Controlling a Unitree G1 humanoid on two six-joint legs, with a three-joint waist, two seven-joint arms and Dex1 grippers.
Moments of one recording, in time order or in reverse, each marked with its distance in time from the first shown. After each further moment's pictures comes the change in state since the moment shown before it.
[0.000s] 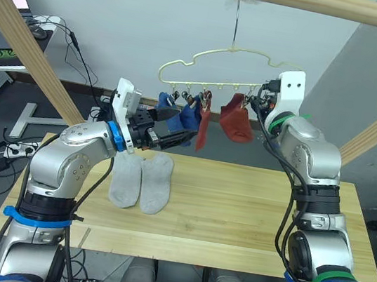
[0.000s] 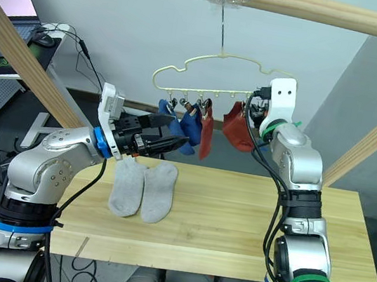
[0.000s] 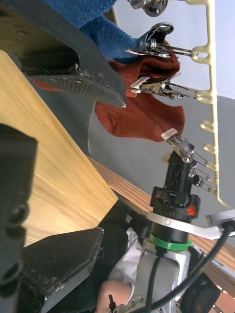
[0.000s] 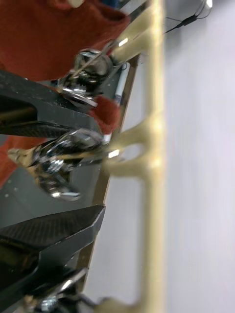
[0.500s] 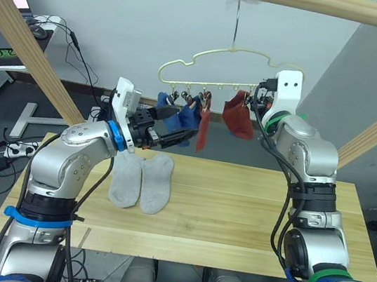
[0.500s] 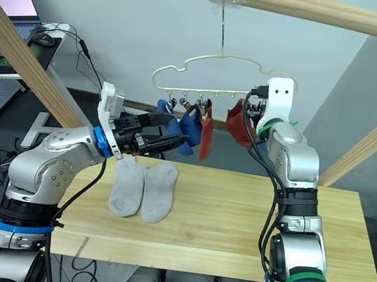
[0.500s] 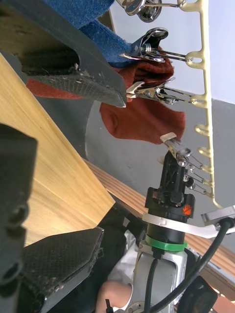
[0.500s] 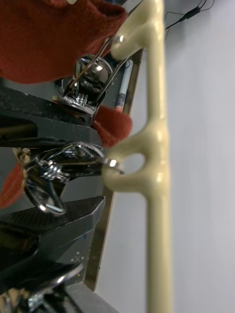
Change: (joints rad) left arm 0.000 -0.008 -0.002 0.000 0.001 -0.014 0.013; right arm -0.003 0.024 -0.010 -0.003 -0.001 0.064 -0.041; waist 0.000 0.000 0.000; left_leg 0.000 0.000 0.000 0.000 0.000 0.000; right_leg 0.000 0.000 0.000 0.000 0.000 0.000
